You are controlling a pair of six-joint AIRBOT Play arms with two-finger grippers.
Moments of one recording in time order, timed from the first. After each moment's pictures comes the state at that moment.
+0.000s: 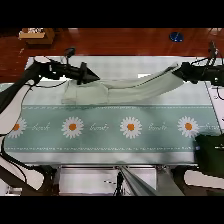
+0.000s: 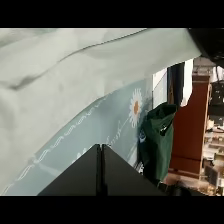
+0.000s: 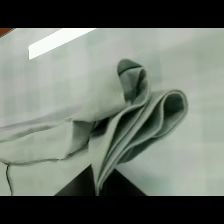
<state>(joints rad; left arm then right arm) -0.11 -1.82 1.48 0.34 -1.26 -1.14 -0.29 -1.43 1.20 -0.71 0.95 1.17</state>
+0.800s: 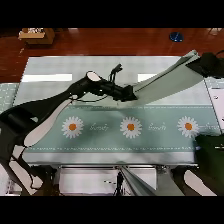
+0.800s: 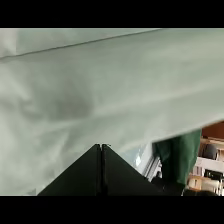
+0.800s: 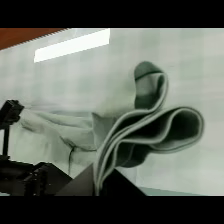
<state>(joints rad) -0.56 -1.90 1.47 0.32 -0.94 -1.18 -0.29 -1.05 1.20 -0.82 1.15 1.31</state>
